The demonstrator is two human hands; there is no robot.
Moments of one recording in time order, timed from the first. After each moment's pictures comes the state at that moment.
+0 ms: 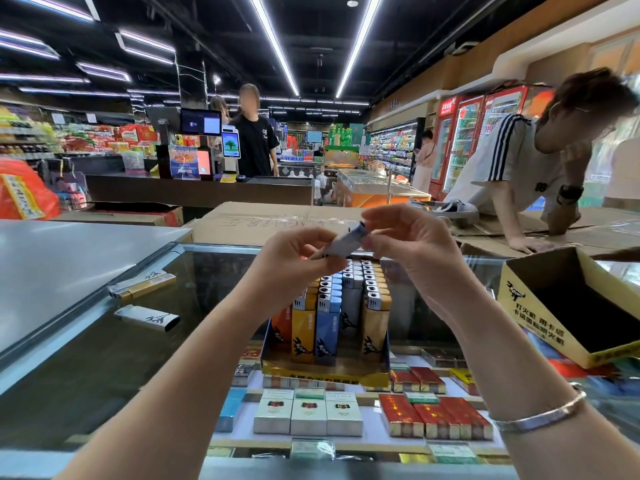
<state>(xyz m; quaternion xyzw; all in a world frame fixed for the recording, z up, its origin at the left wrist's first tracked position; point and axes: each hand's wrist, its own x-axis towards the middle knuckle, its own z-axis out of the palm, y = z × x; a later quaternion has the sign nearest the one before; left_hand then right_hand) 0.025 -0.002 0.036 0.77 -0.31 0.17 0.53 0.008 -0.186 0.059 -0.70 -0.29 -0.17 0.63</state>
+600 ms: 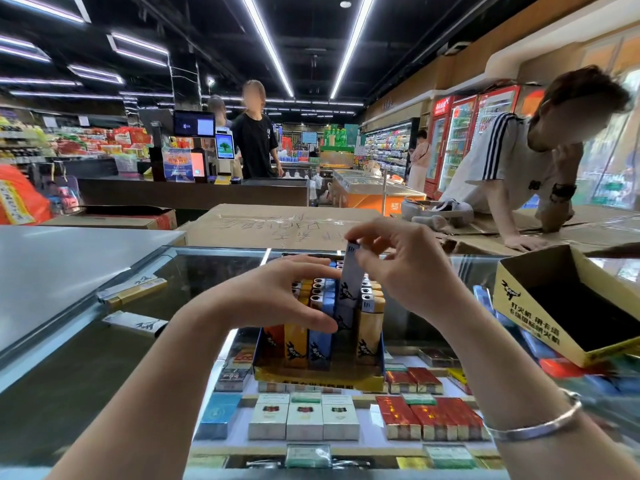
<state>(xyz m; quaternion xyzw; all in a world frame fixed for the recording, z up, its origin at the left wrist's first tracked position) 0.030 0.015 0.034 0.90 -0.32 -0.03 0.31 0.000 -0.180 0.056 -0.83 -0.30 -0.35 0.32</state>
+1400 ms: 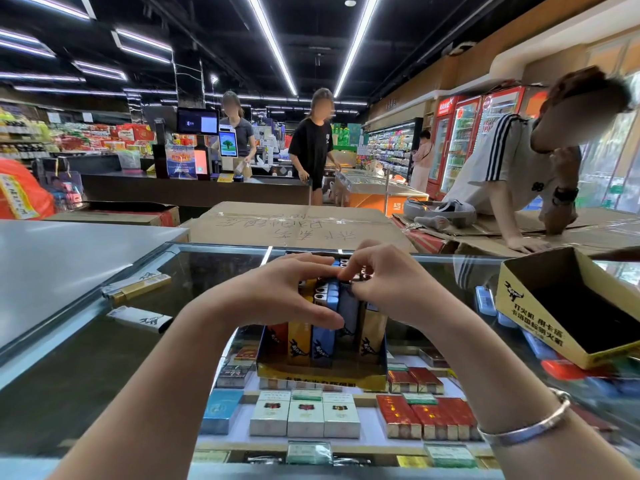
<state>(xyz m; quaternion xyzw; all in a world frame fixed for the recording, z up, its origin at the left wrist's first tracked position) 0.030 0.013 0.033 0.91 -0.30 0.00 0.28 0.012 -0.171 0.045 -0.91 -0.24 -0.16 0.28</state>
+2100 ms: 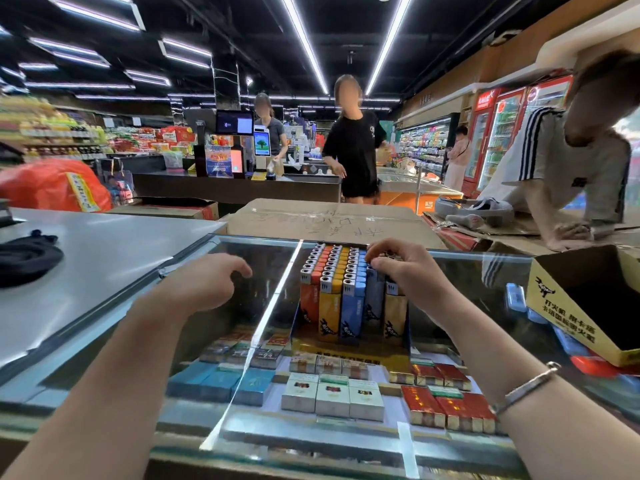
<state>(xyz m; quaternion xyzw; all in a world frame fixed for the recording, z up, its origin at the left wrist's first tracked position) 0.015 0.110 0.017 0.99 0.00 0.10 0.14 0.027 -0.168 0.024 -0.83 -0.23 -0.13 0.49</state>
